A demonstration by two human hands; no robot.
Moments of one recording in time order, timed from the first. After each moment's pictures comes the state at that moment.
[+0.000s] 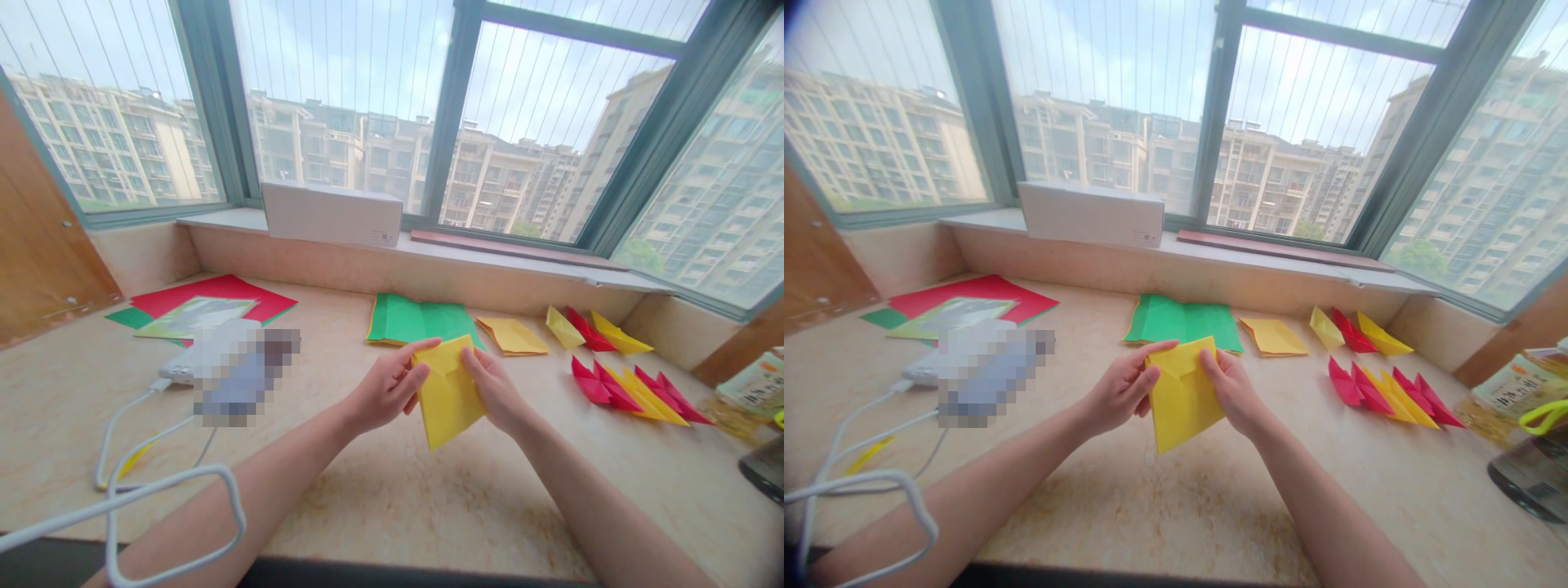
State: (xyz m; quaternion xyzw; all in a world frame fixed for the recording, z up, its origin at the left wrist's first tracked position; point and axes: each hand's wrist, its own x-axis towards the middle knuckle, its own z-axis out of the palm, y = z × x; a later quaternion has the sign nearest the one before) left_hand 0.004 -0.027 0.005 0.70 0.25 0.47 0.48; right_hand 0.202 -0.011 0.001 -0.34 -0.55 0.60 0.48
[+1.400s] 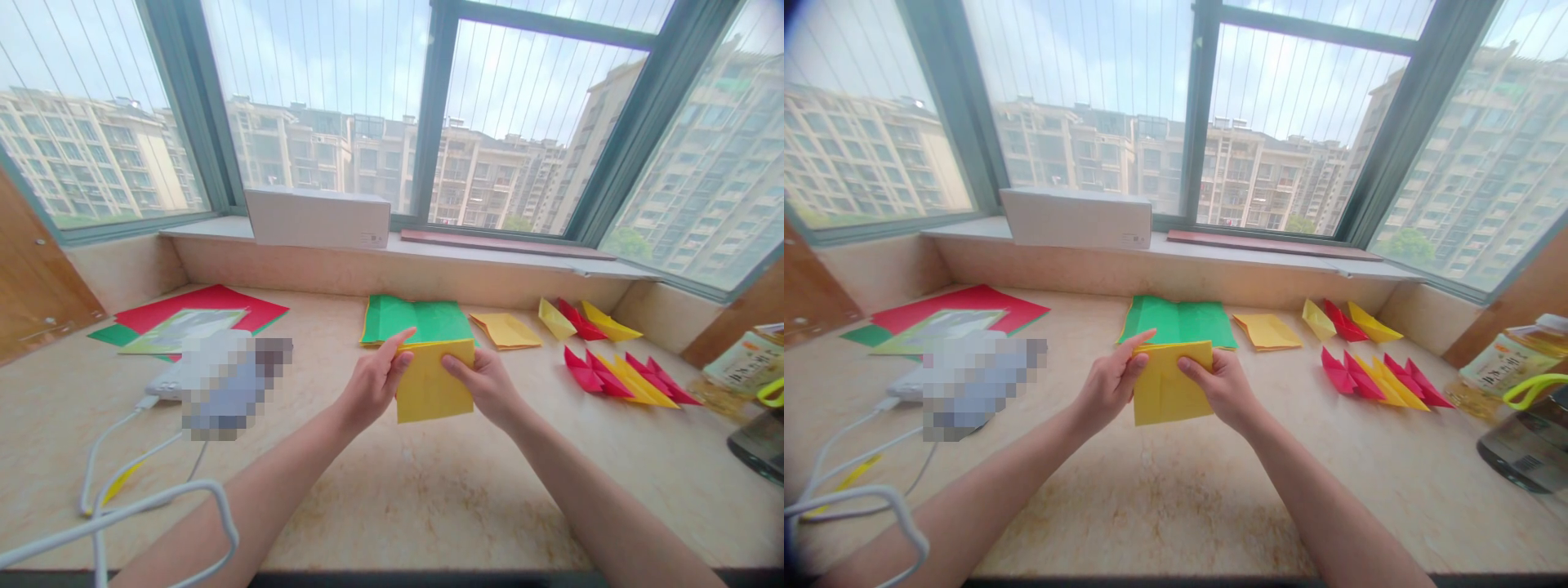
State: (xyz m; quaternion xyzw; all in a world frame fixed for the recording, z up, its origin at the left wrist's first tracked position) left_hand -0.004 -0.023 0.010 0.76 0.39 0.47 0.22; right_hand 0.202 -0.015 0.006 -0.36 -0.60 0.52 0.49
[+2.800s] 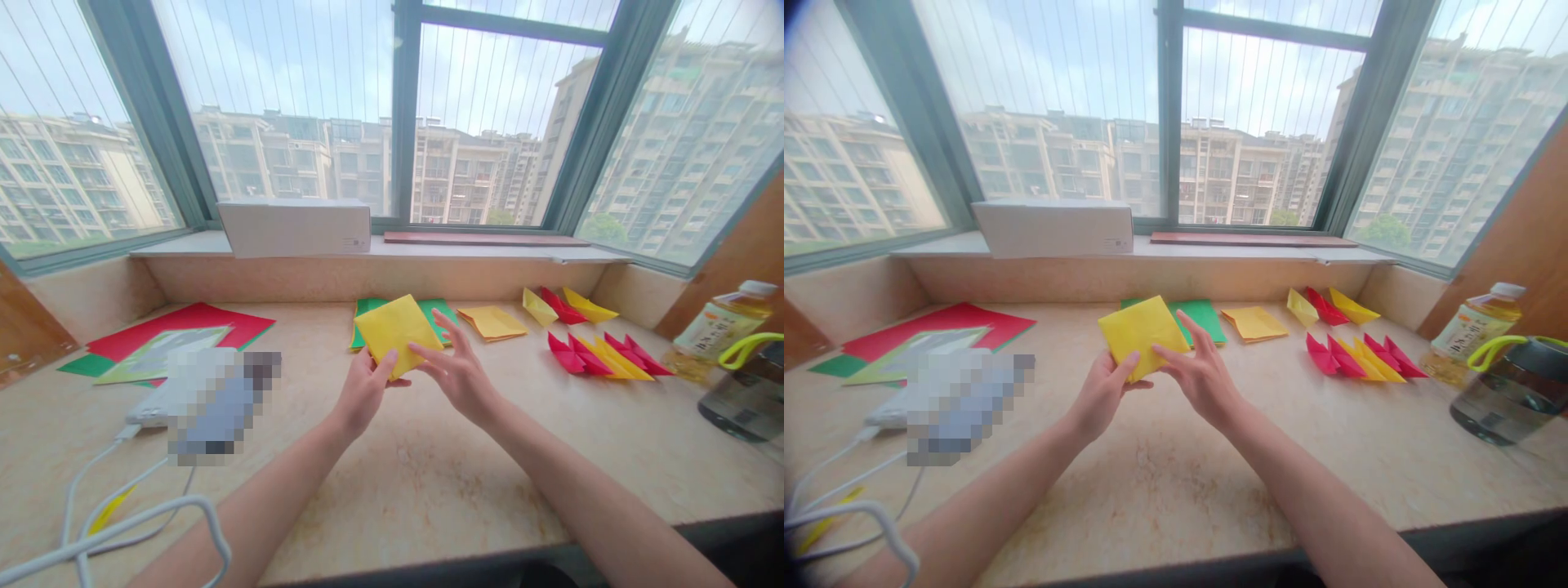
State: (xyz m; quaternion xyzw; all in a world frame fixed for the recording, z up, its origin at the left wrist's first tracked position) left_hand 0.016 -0.016 0.003 0.51 0.34 0.57 0.56; right_hand 0.199 -0.002 -0.010 -0.34 -0.81 -0.04 0.48
